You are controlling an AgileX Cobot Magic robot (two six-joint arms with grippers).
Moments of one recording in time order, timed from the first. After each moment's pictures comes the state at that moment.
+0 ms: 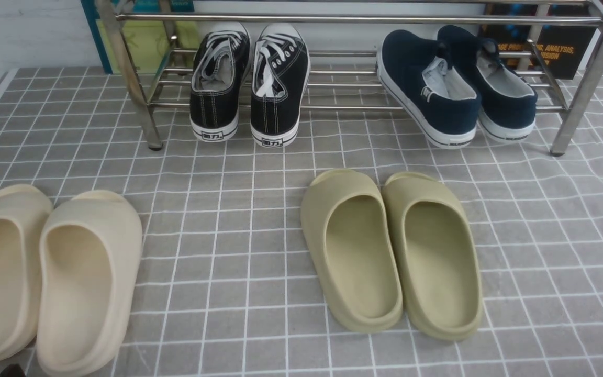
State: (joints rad) right arm -0.03 -0.01 0.02 -0.08 0.38 0.20; left arm 0.05 -0.01 0.03 -0.07 0.38 -0.16
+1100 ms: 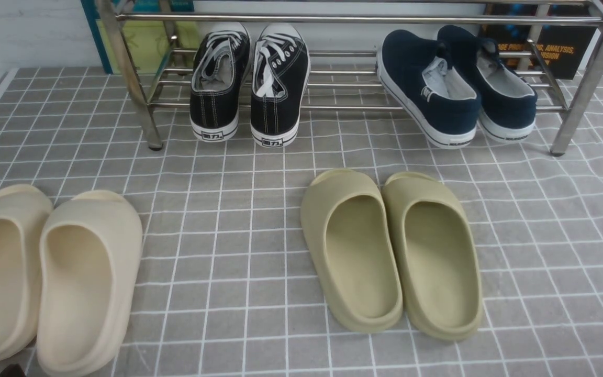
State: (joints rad) right arm -0.03 -0.01 0.02 -0.08 0.38 0.20; left arm 0.05 -0.01 0.03 -0.07 0.38 -0.16
